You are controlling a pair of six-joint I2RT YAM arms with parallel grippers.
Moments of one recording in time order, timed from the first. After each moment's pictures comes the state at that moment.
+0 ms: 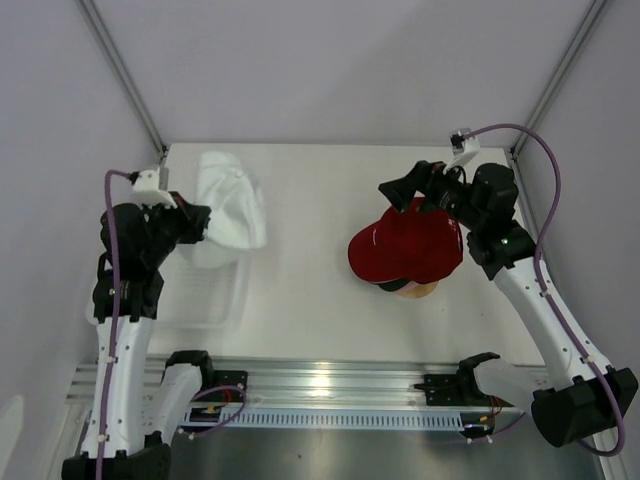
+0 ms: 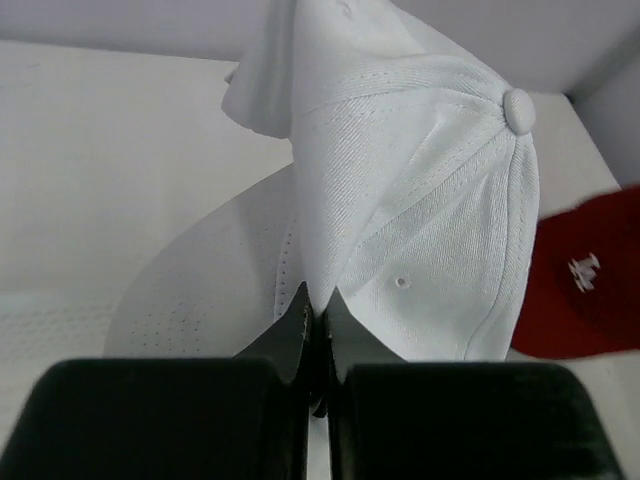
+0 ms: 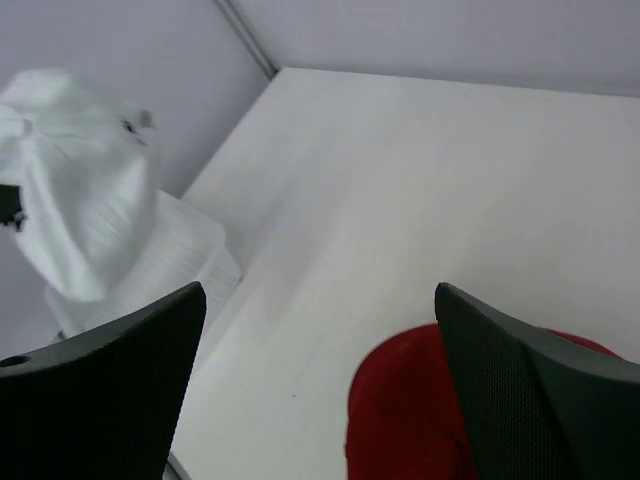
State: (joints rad) left arm 0.06 0.74 1.01 -0.52 0.21 -0.25; right arm 0.30 1.09 1.10 -0.15 -0.37 0.38
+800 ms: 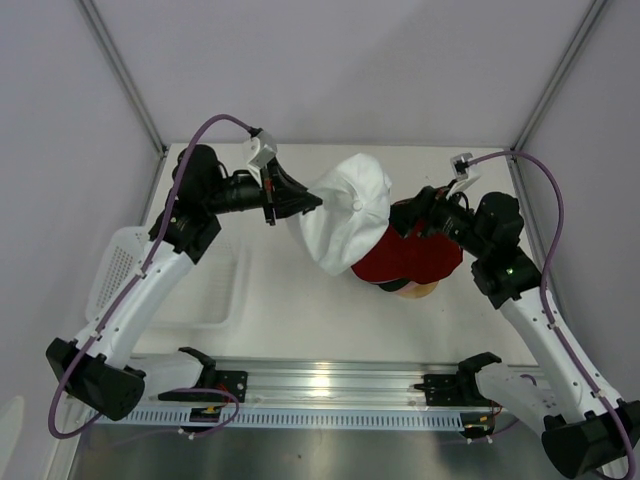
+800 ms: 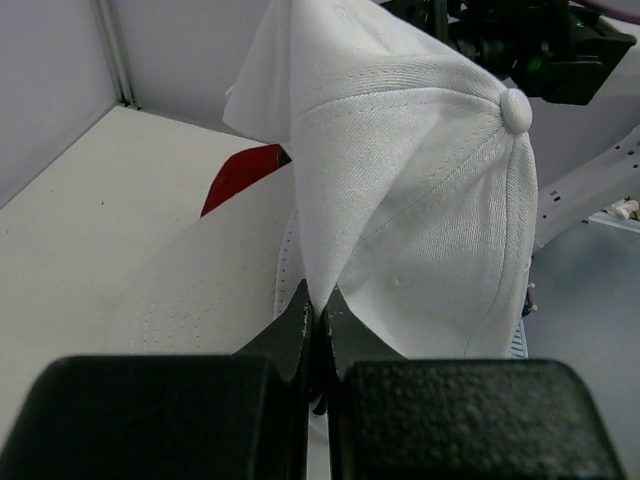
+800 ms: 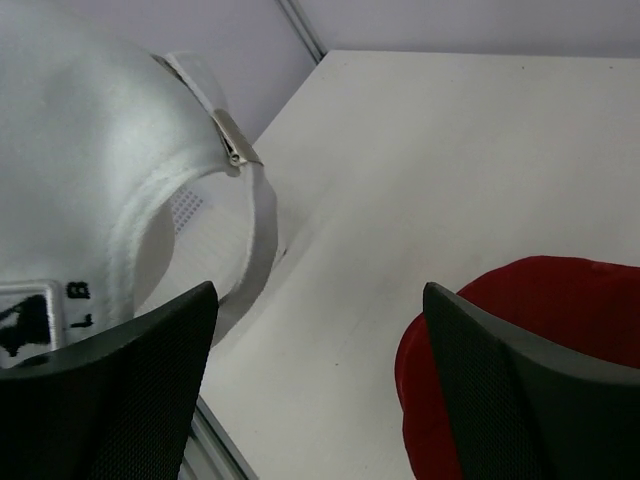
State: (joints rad) left arm -0.43 1.19 1.25 -0.09 0.92 -0.14; right arm 0.35 0.94 0.97 -0.10 -0.43 0.47
